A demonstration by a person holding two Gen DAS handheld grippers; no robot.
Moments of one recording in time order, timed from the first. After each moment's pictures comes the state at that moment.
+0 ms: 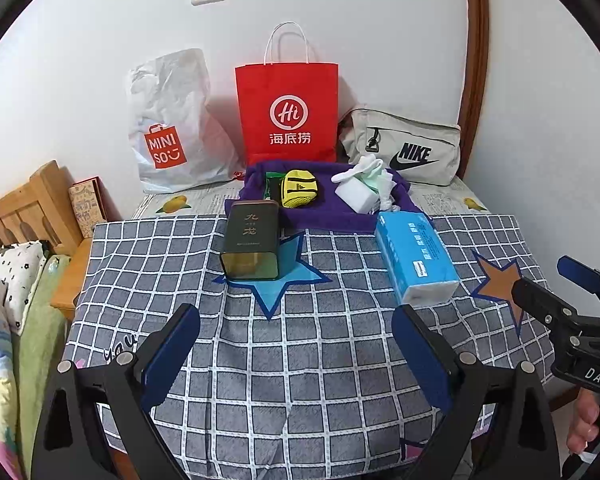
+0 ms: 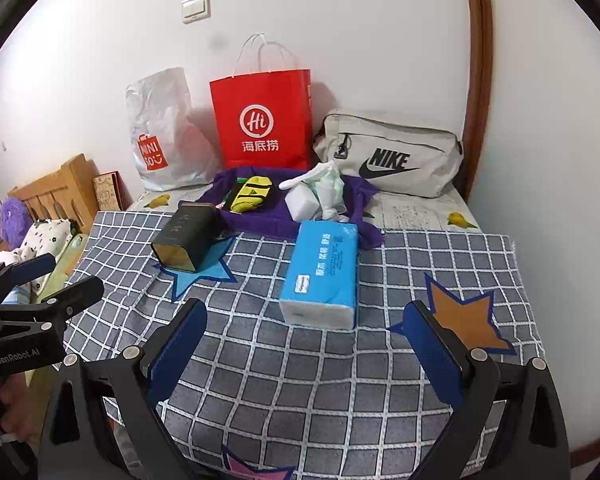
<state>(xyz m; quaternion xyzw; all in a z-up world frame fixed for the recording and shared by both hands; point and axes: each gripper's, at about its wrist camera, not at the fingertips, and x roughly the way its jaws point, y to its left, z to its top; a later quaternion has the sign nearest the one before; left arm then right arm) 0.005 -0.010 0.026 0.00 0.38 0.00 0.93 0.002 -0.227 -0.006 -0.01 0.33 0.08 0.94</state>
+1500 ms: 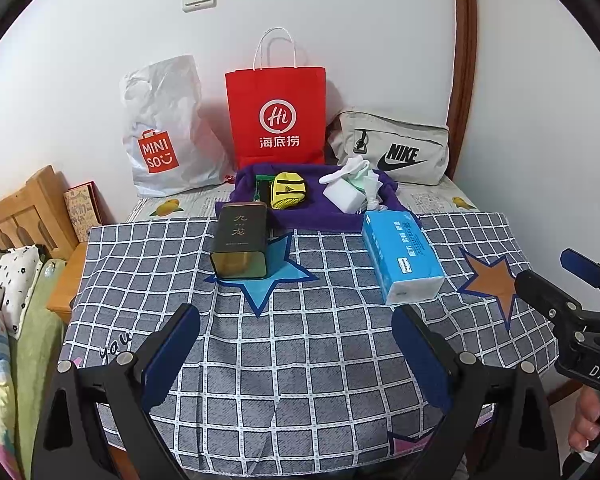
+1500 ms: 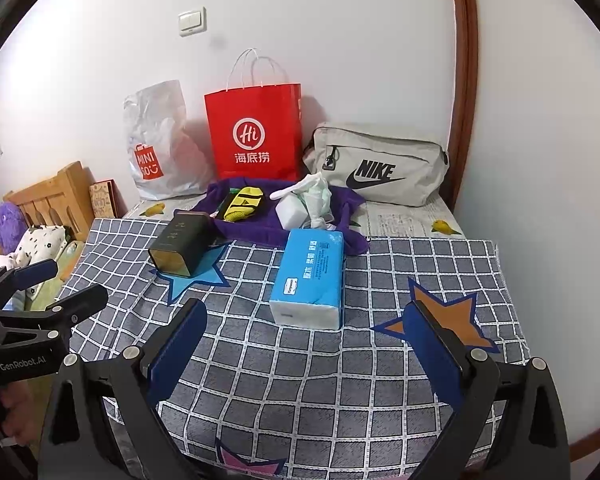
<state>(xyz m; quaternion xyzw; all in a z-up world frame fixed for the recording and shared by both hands) -0.005 -0.019 0.030 0.00 0.37 0.00 0.93 -0.020 -0.237 0.003 -0.01 0.31 0.06 0.95</state>
